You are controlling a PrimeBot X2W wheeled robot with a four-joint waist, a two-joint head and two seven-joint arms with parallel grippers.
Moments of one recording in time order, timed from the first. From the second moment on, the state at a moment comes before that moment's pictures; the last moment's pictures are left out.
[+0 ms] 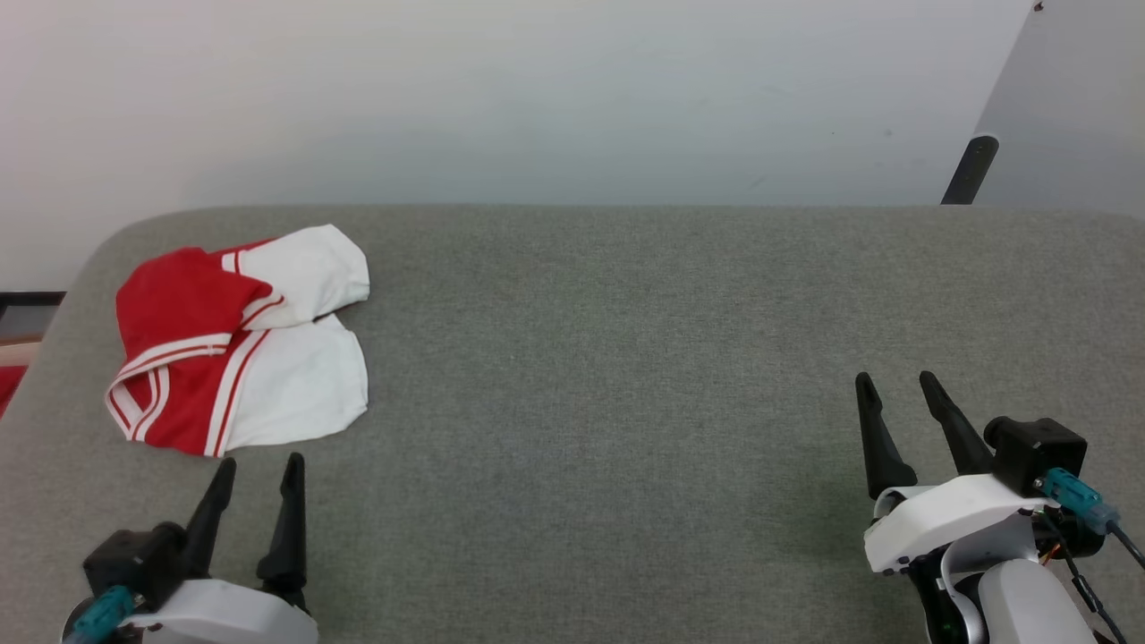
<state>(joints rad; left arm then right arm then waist) -0.03 0.23 0.05 0.19 -0.40 -0.13 -0.19 -0.27 -0.05 0.03 0.40 0.26 0.13 -0.18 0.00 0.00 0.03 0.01</state>
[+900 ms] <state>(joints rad) -0.04 0.26 0.04 0.21 -0.28 -0.13 -0.24 -0.24 -0.05 -0.03 0.40 0.05 0.13 -0.24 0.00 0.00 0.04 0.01</state>
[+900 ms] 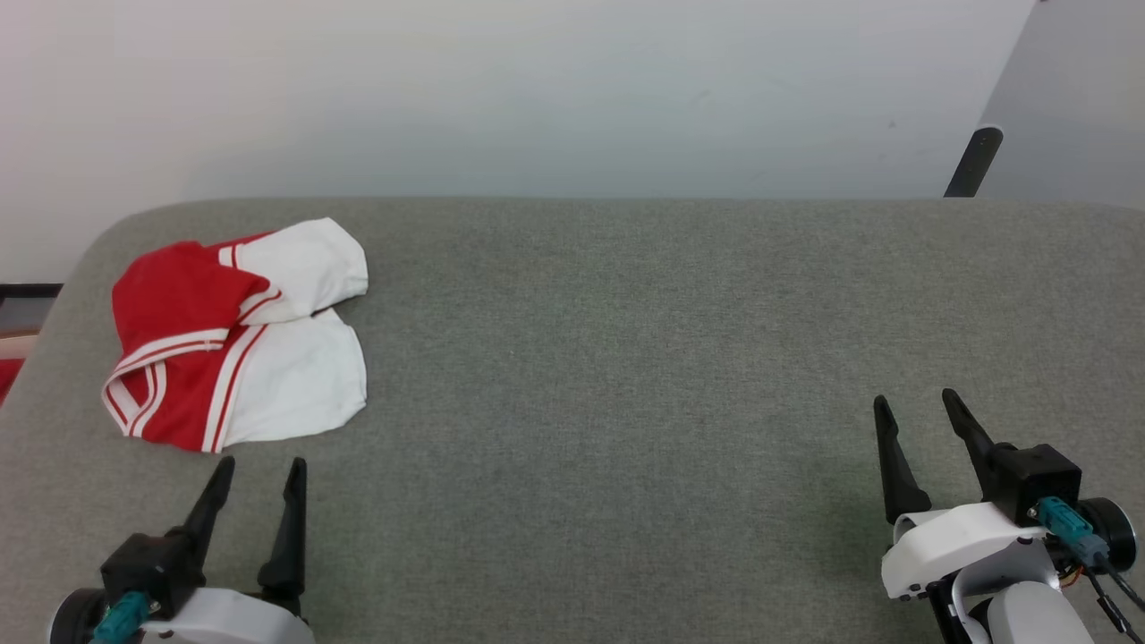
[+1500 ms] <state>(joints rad) -0.04 0.27 0.06 0.26 -0.23 -0.13 -0.26 -0.24 -0.05 0.03 0.41 0.00 0.13 -0.26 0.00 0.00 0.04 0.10</state>
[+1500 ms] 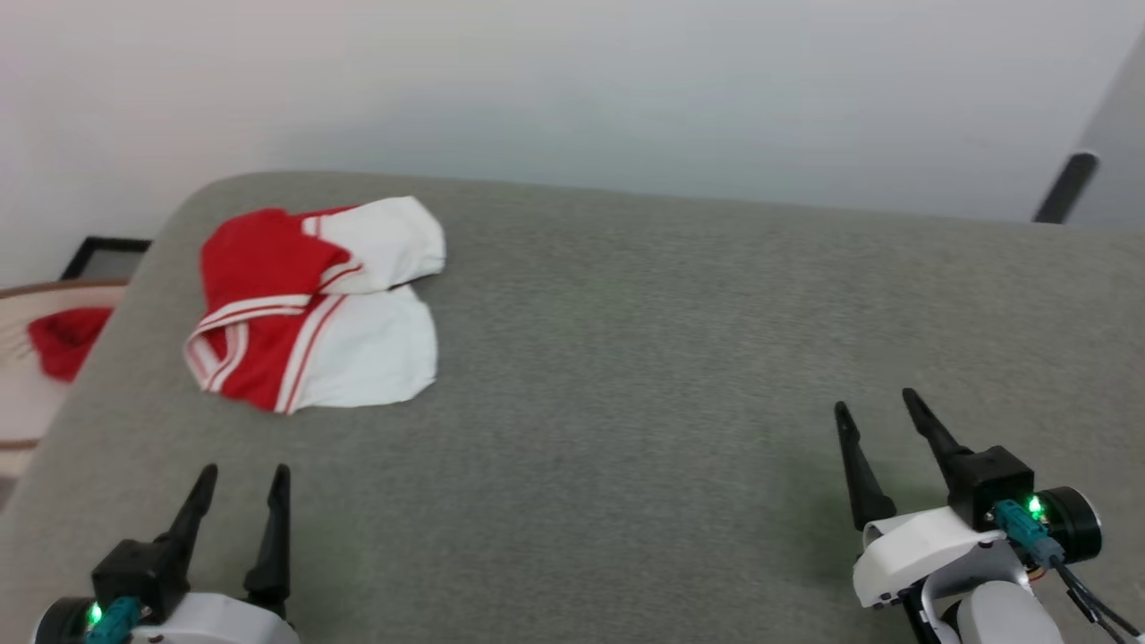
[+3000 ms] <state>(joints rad) 0.06 0.15 0.23 0.20 -0.24 -0.13 -0.26 -0.45 -0.05 0.34 0.61 0.16 0.13 -0.26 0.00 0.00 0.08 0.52</state>
